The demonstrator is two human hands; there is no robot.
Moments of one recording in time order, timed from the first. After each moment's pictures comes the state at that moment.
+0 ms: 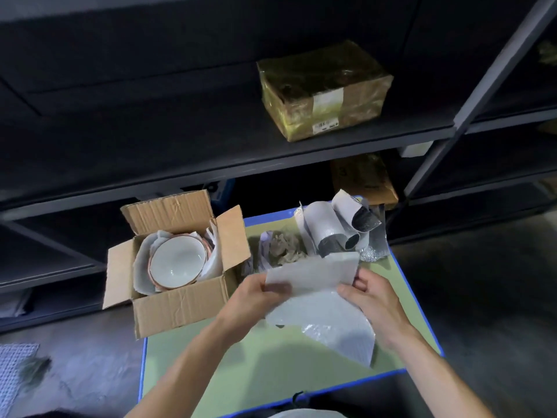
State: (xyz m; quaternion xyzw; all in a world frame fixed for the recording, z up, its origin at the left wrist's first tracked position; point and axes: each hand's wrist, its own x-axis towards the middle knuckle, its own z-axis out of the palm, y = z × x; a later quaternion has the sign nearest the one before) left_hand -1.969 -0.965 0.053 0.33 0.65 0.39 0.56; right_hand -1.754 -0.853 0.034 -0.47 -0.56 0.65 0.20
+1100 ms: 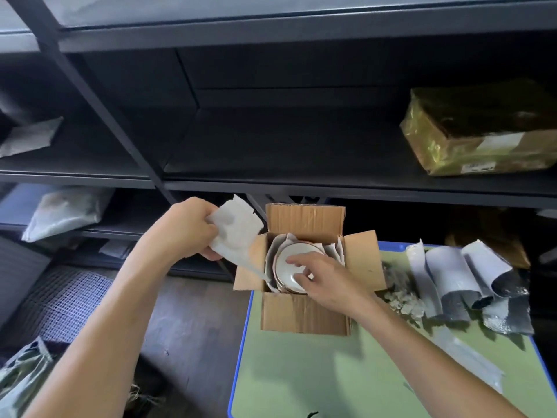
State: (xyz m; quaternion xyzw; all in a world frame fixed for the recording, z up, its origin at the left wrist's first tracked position) left_hand -2.213 -1.089 0.216 0.23 0.92 0.19 0.26; right_hand -2.035 -0.924 0.066 -0.17 -0.91 0.37 -0.01
